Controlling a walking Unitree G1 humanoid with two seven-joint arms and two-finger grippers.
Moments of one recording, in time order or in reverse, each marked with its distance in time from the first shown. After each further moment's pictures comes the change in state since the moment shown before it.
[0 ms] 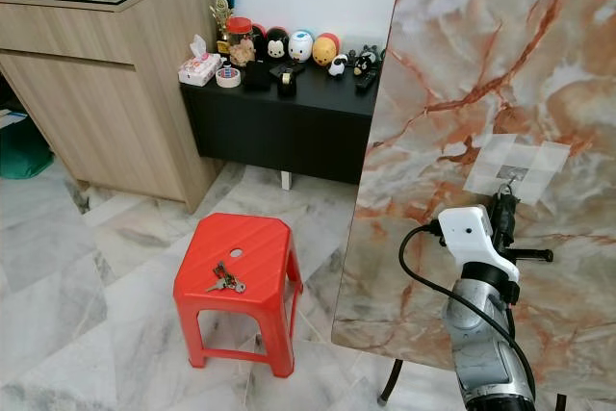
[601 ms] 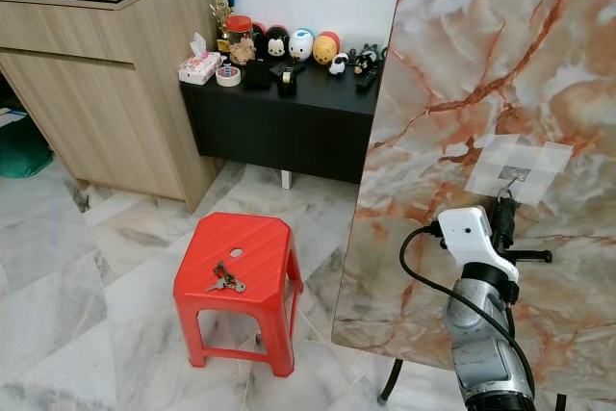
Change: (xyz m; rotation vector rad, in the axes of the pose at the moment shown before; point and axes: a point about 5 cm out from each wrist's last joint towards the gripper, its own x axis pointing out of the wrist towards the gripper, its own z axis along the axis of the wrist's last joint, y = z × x) left arm 0.000 -0.001 0.000 -0.001 0.000 0.000; right arm 0.002 0.004 -0.005 -0.025 0.036 0.025
